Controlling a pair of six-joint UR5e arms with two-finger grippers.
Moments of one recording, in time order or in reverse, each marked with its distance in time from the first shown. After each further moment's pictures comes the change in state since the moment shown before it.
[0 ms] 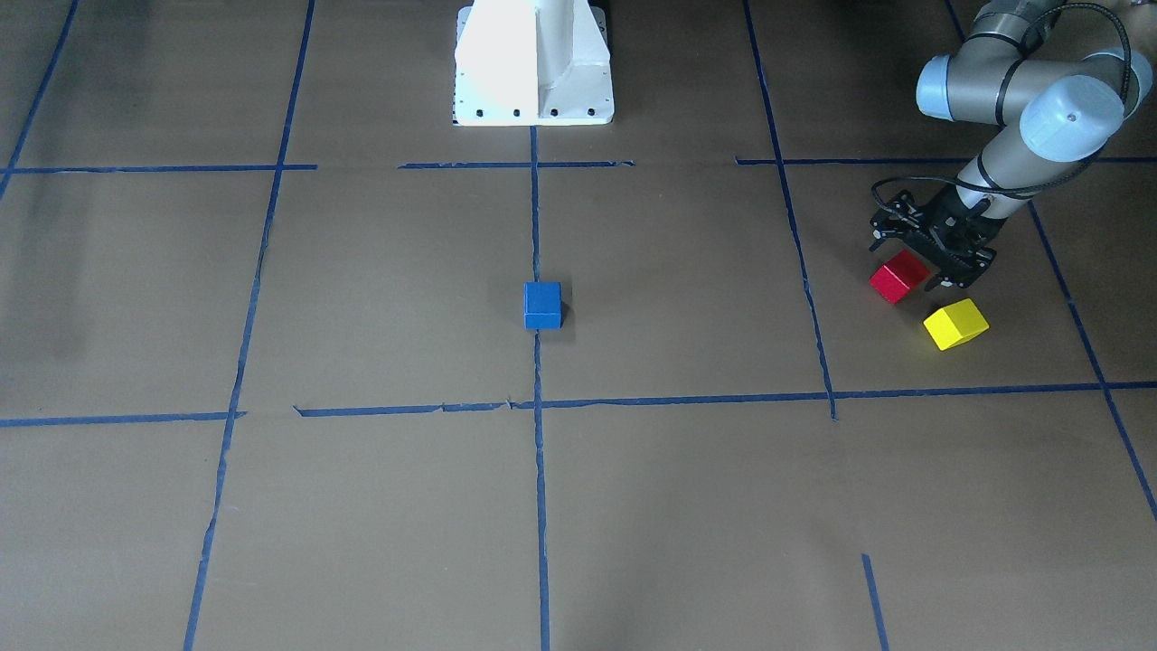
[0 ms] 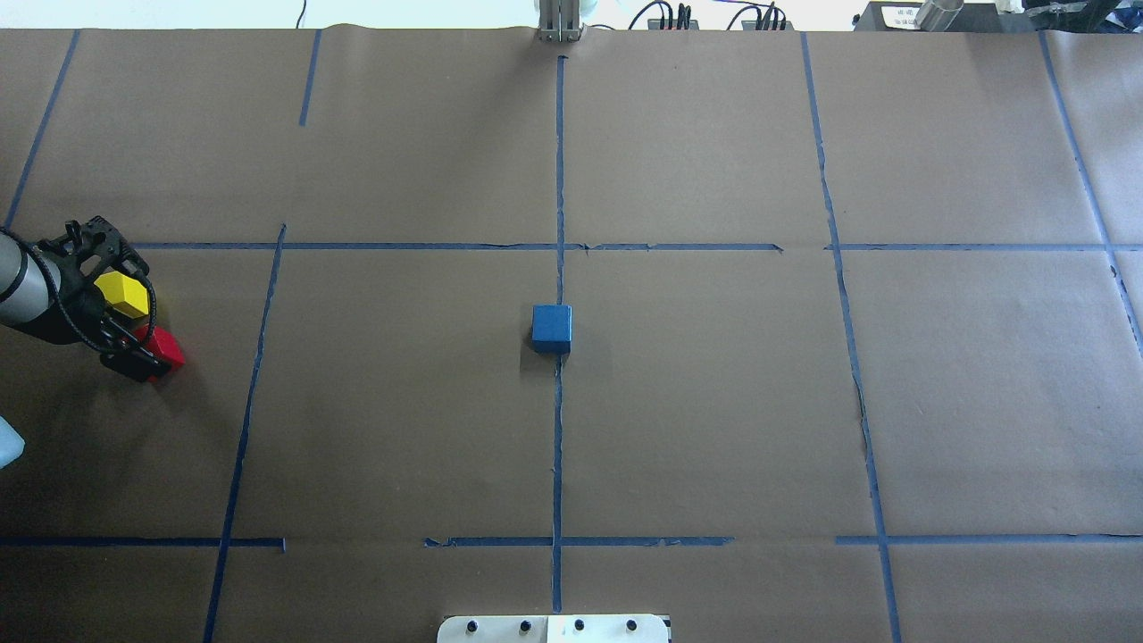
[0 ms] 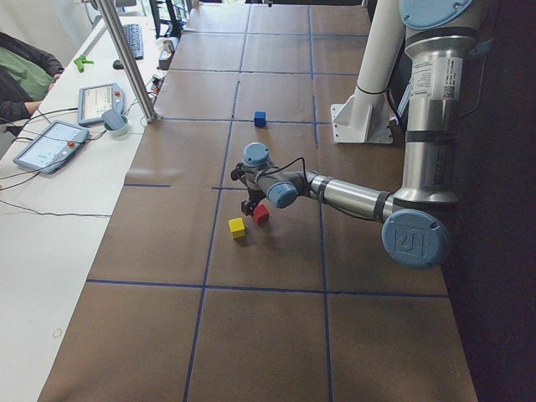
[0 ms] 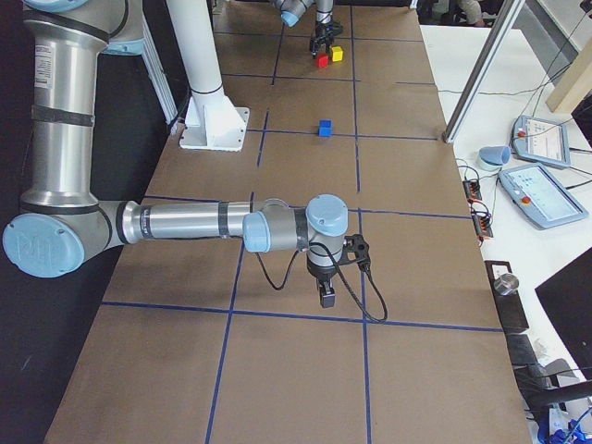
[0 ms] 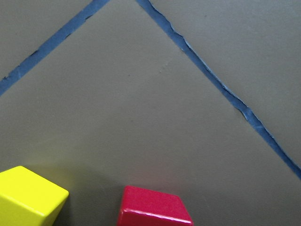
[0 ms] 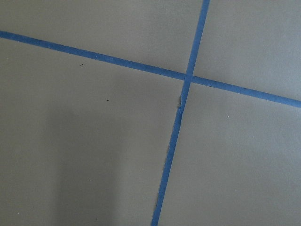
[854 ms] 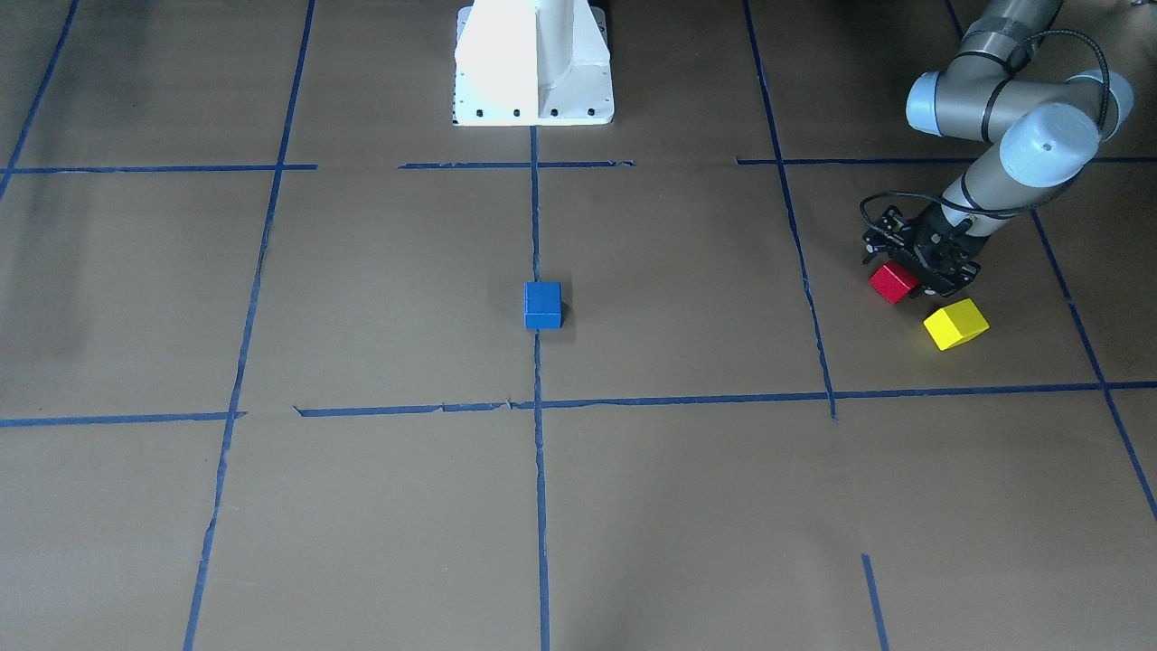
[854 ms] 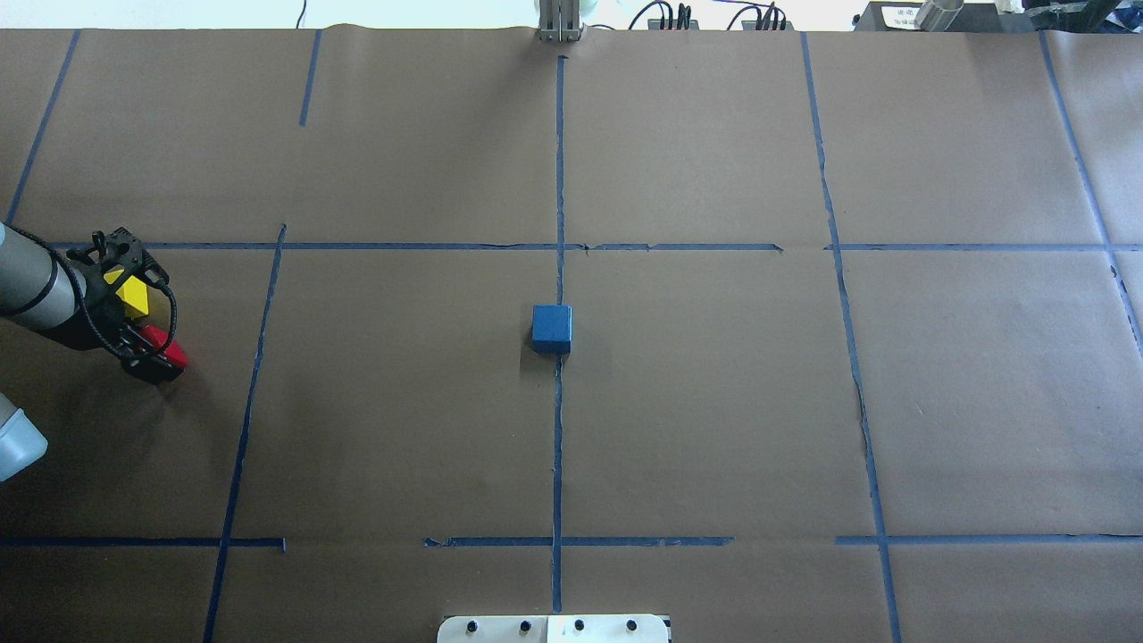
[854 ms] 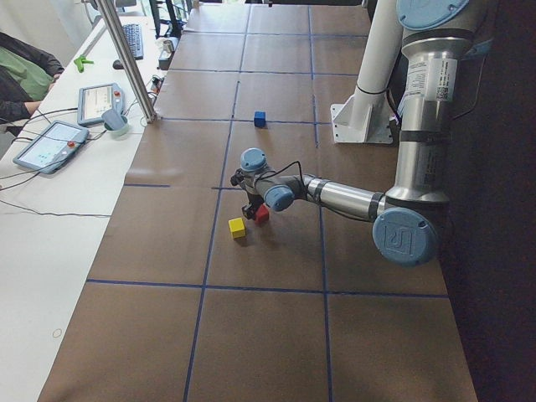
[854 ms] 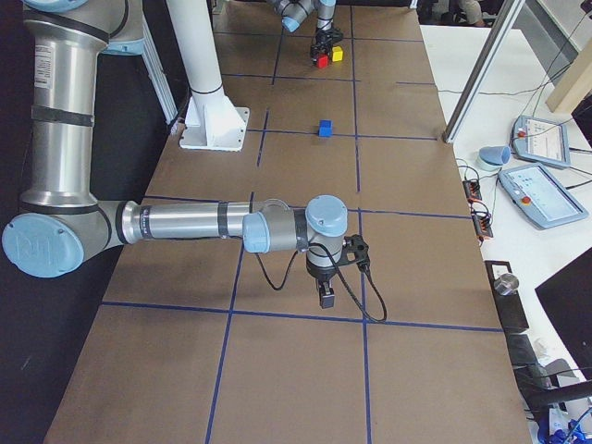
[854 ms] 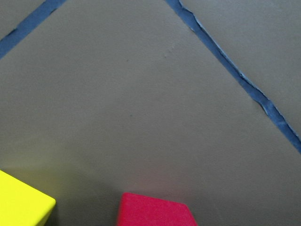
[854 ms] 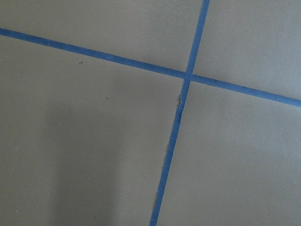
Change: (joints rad) left arm 0.026 -0.033 0.064 0.000 0.002 0.000; right arm 0.000 -0.001 0.000 -0.001 -0.001 -0.005
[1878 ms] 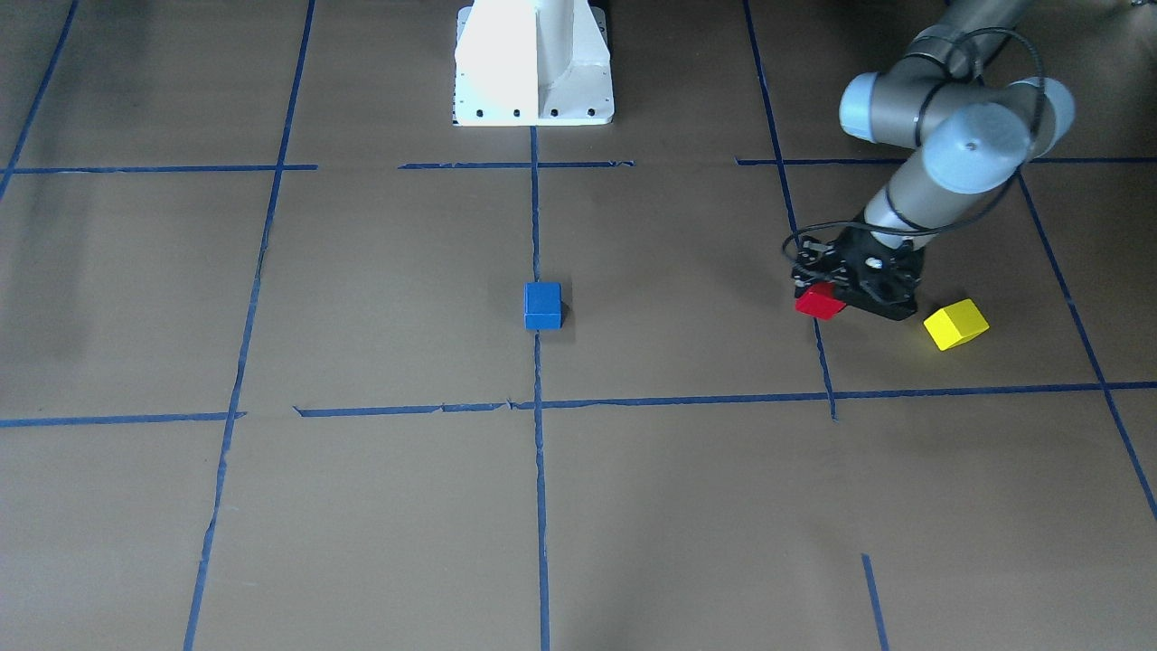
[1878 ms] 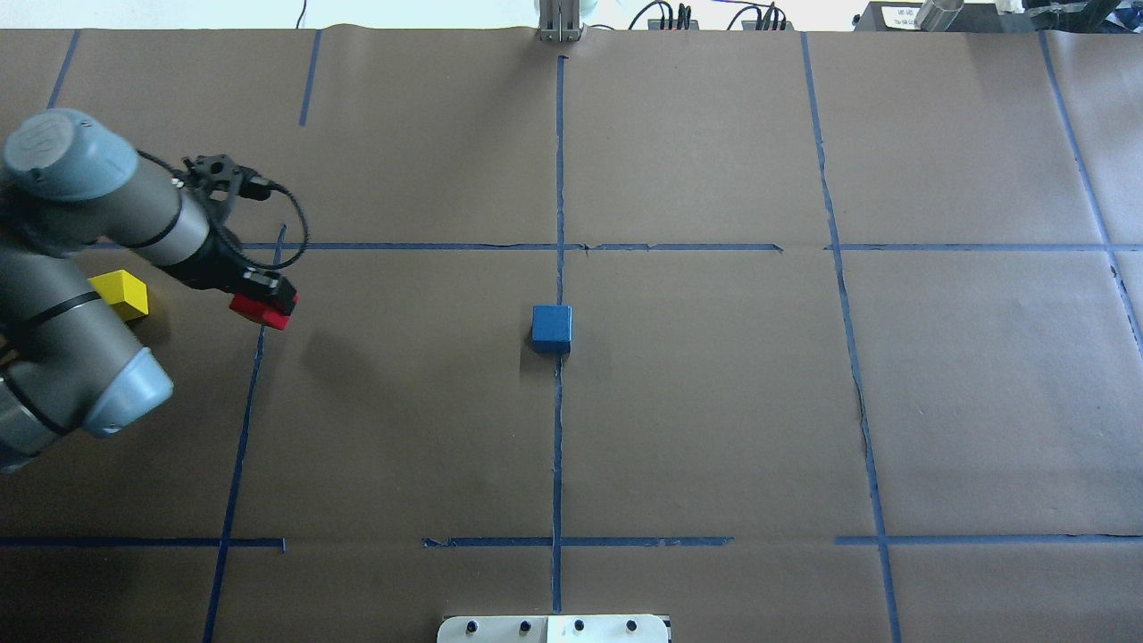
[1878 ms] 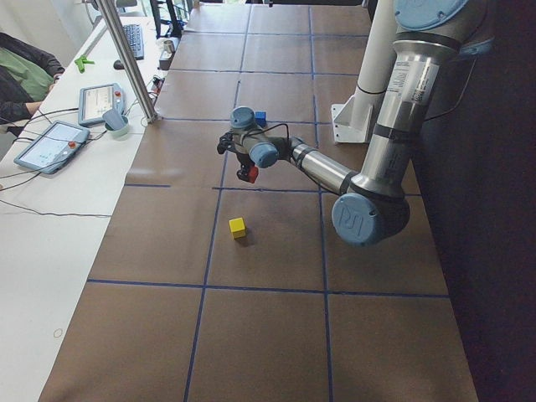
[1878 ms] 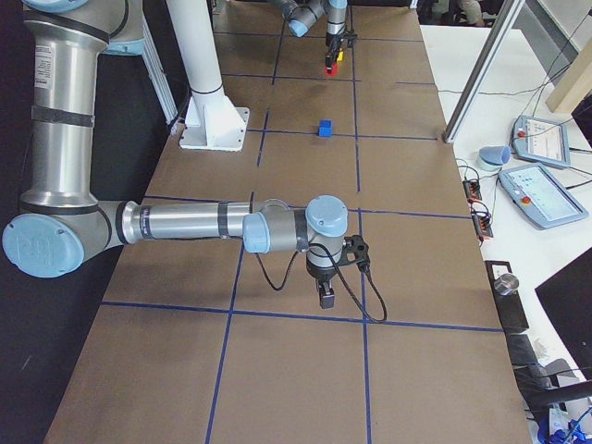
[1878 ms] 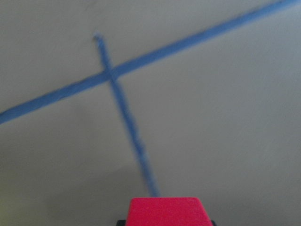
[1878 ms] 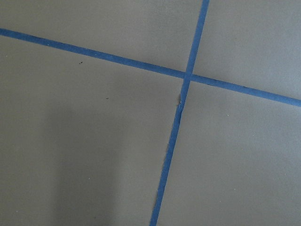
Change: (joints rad) left arm 0.063 -0.335 -0.045 0.304 0.066 -0.550; right arm 0.000 0.000 0.000 0.000 0.000 0.001
